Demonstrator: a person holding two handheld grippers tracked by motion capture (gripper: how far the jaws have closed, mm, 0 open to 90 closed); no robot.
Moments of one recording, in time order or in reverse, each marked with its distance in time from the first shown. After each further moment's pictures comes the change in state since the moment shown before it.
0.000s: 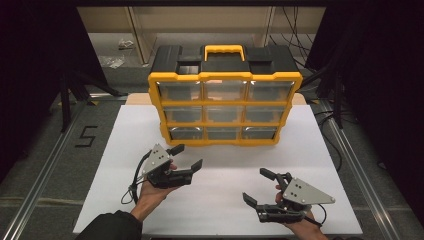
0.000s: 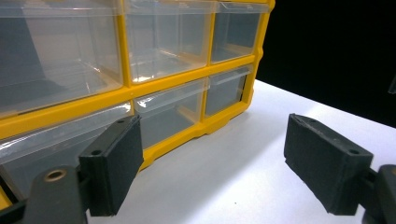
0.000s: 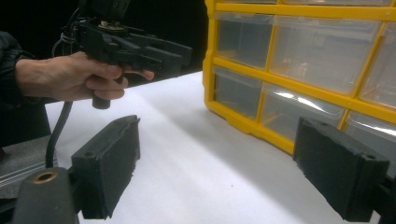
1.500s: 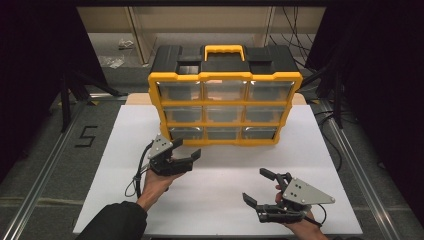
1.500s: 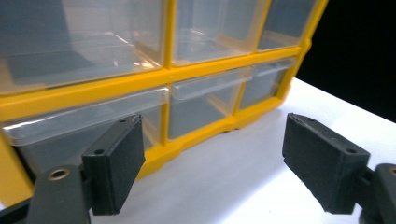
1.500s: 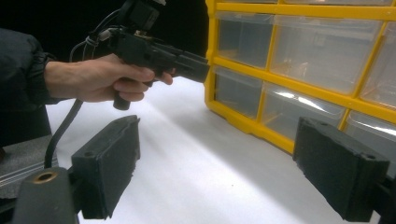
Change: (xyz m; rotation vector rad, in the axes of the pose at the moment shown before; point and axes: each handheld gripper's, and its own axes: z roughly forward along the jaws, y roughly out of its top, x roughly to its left) left arm 0.025 -0.002 0.026 0.060 0.071 -0.094; right arm 0.000 0.000 0.000 0.001 0.002 0.000
